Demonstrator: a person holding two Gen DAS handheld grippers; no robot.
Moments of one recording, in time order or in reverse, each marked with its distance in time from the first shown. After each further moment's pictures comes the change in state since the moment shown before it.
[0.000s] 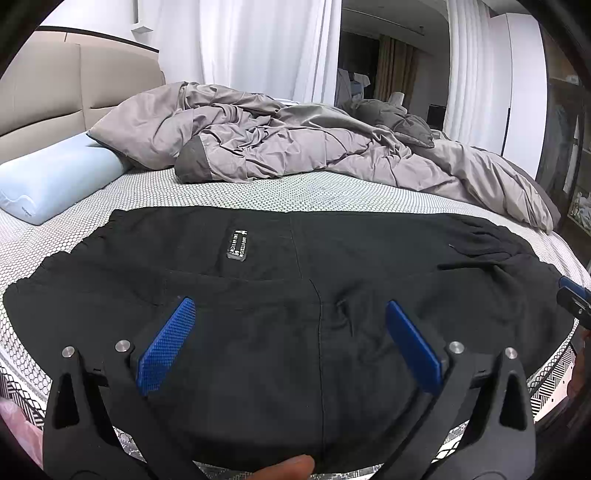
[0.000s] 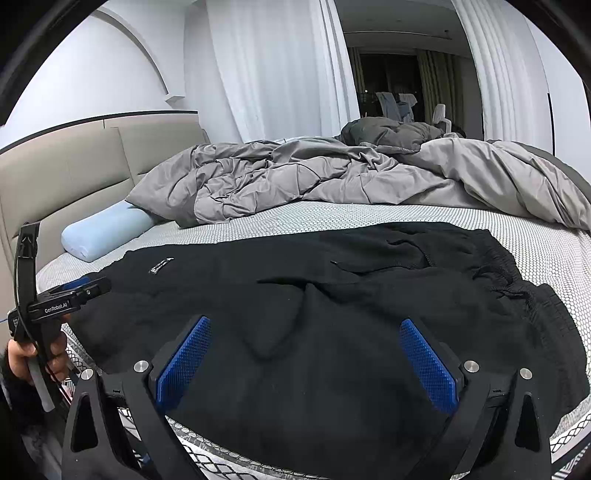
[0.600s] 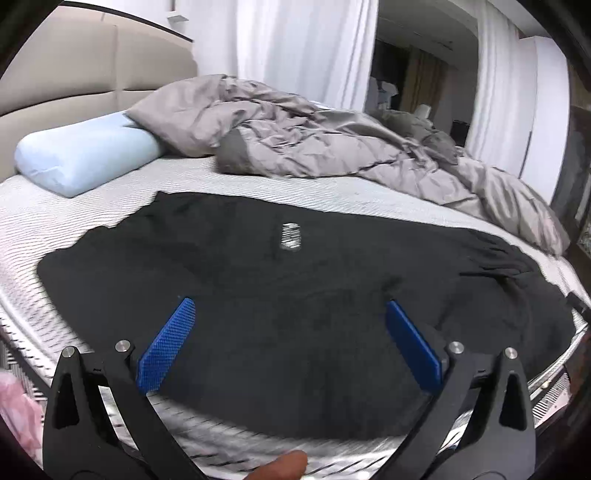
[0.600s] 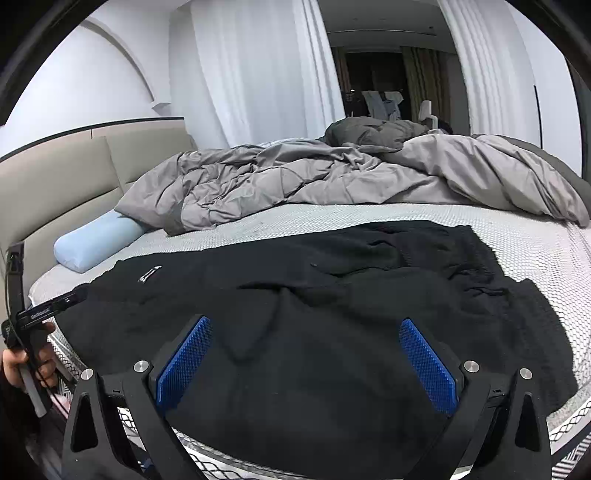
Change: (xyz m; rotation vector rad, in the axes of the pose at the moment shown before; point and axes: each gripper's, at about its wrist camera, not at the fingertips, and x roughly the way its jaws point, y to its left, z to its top) left arm -0.035 0.063 -0.014 -0.100 0.000 0.086; right arm -0.014 -0.026 0.004 0.052 -0.012 -0.052
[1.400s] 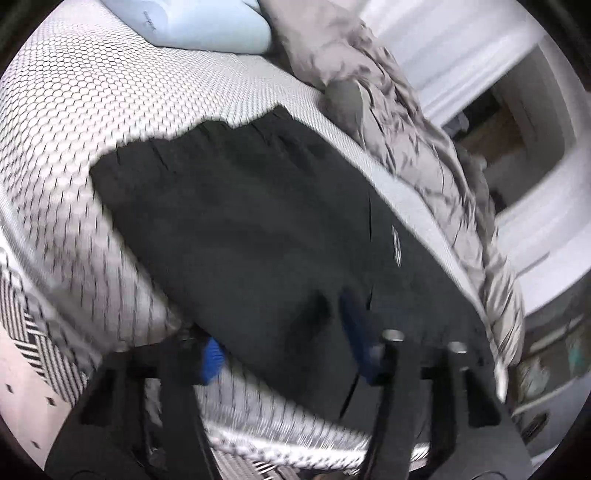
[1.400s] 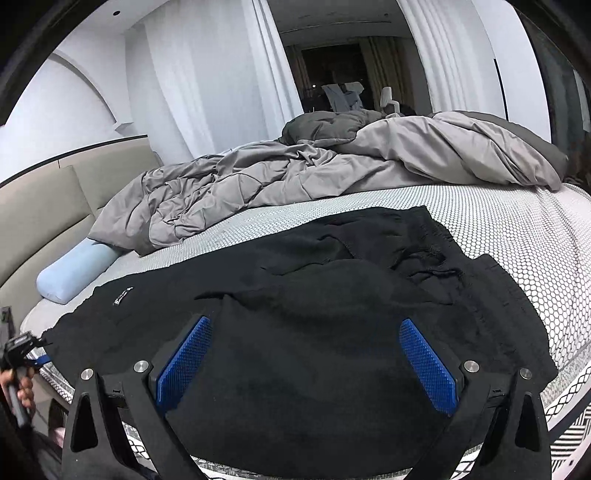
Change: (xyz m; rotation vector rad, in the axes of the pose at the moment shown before) left arm 0.045 0.215 -0.002 -0.564 0.235 -0.108; right arm 0.003 -0.044 0.000 0.132 0.023 -0.068
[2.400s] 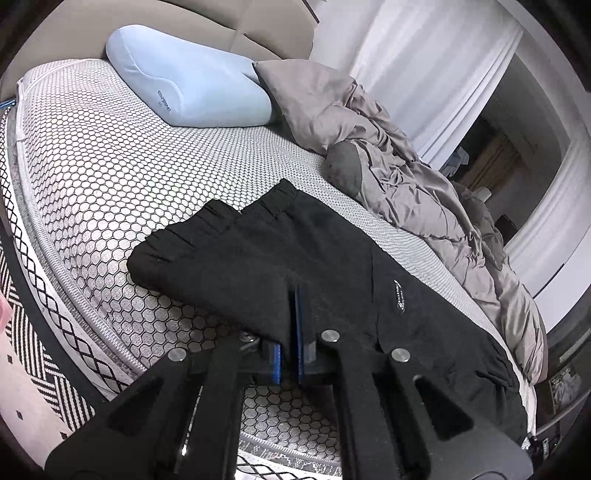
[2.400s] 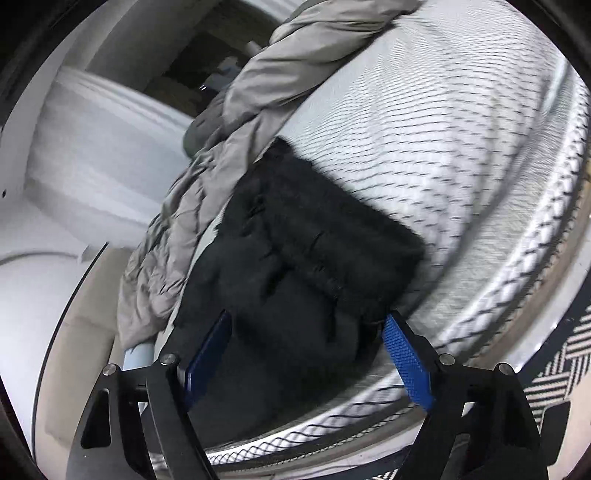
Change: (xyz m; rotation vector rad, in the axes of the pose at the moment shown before) left arm -0.030 -0.029 -0.004 0.087 -0.236 0.088; right arm -0.015 -0.148 -0.040 0.659 0.133 0.123
